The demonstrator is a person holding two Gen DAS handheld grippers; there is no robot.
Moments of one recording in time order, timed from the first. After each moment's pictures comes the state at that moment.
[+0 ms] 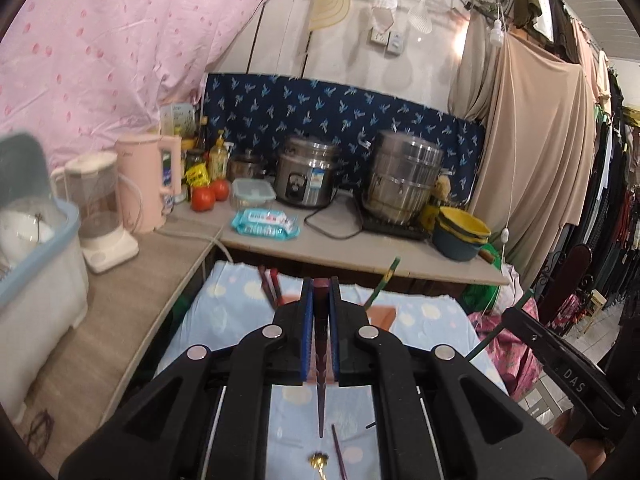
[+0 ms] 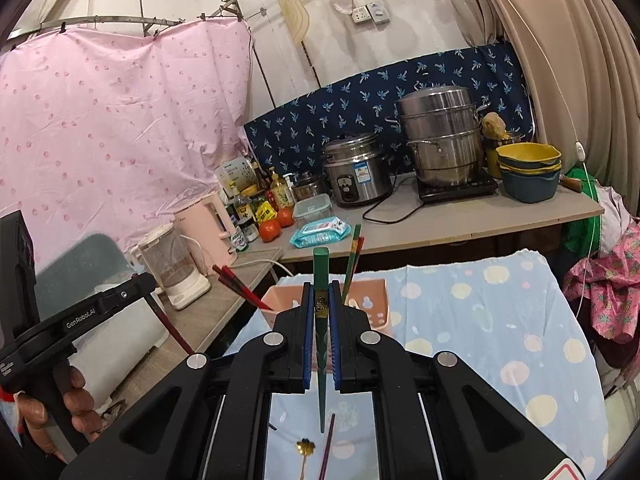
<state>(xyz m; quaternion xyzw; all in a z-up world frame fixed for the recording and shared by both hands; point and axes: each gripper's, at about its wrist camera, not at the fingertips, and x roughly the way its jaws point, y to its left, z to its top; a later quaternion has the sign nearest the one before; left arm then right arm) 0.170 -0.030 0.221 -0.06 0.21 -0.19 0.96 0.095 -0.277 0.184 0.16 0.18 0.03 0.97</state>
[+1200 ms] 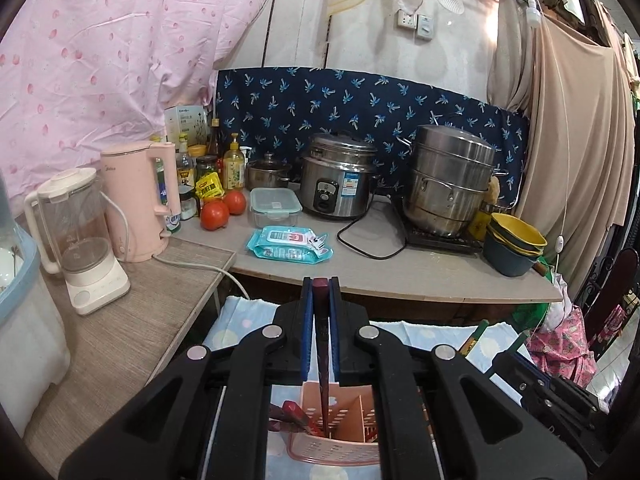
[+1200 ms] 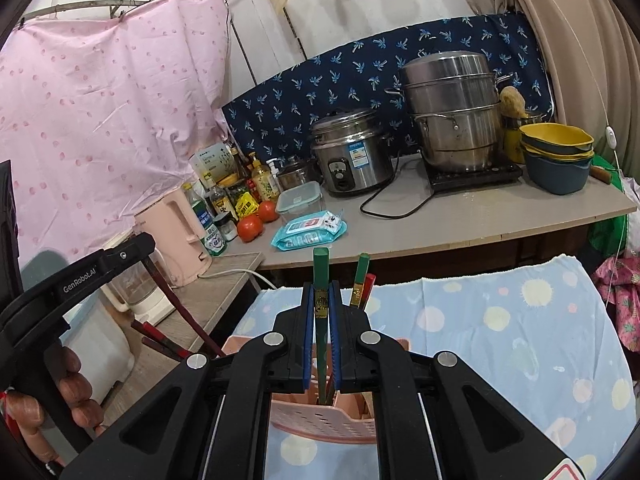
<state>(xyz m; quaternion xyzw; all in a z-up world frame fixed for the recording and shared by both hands) 0.307 -0.068 0.186 -0.04 0.22 -0.13 0.97 0.244 -0.274 0.138 0.16 0.23 0.02 0.96</state>
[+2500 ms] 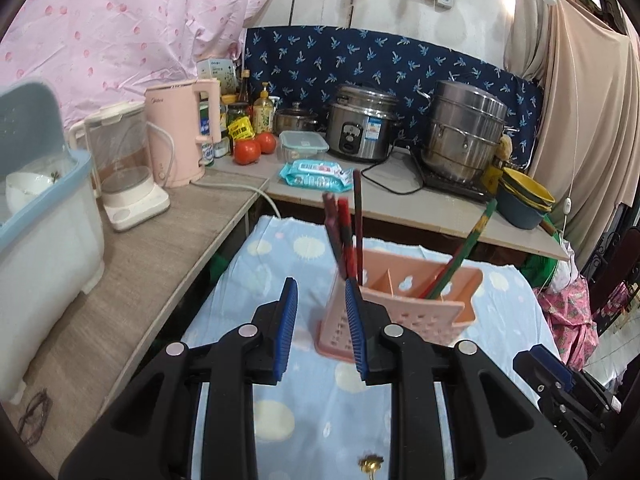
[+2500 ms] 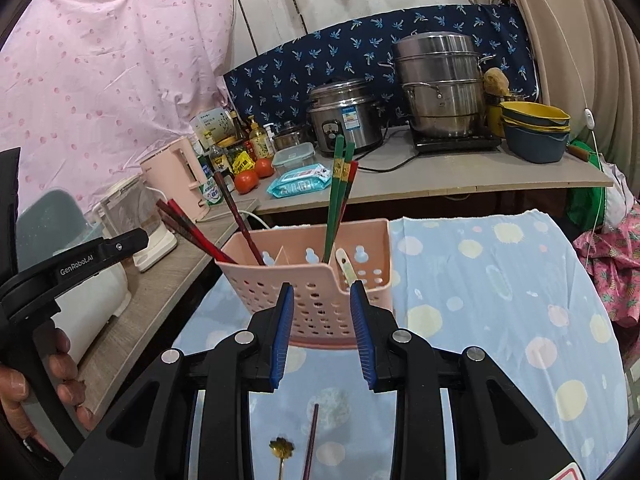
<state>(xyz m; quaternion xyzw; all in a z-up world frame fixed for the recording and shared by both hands) 0.218 -0.028 0.132 -0.04 0.29 -0.11 0.95 0.146 -0.253 0.096 0.13 0.28 0.01 0.95</state>
